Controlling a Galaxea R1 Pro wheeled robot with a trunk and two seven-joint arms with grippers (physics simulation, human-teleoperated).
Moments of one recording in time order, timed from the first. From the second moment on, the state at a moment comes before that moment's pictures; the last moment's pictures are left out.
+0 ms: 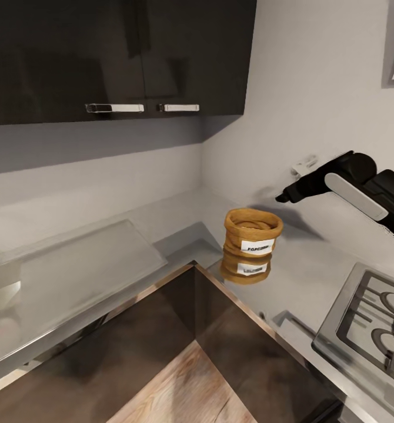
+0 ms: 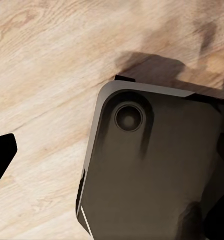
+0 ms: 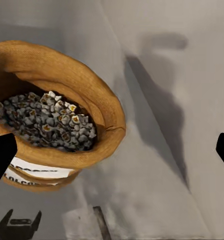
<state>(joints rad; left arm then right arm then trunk) 0.00 0.02 0.02 -0.08 0.20 -0.36 0.00 -1.55 -0.61 1.01 -1.22 -0.83 1.05 -0.06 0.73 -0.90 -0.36</state>
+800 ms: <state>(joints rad) 0.00 0.02 0.03 -0.08 0.20 -0.36 0.00 -1.55 -0.61 1.01 -1.17 -0.85 1.05 -0.12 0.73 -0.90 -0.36</state>
